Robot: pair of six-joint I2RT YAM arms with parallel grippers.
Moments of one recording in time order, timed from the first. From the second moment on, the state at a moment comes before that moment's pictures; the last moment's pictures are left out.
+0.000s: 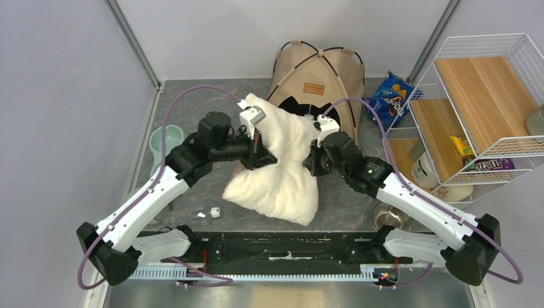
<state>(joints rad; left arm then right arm) -0.64 1.08 1.13 -0.49 0.52 -0.29 0.79 1.08 0.94 -0.43 0.08 0.47</state>
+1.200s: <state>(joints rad) -0.86 1.50 1.26 -0.34 0.12 -0.24 0.57 1.26 1.00 -0.44 0.19 0.49</state>
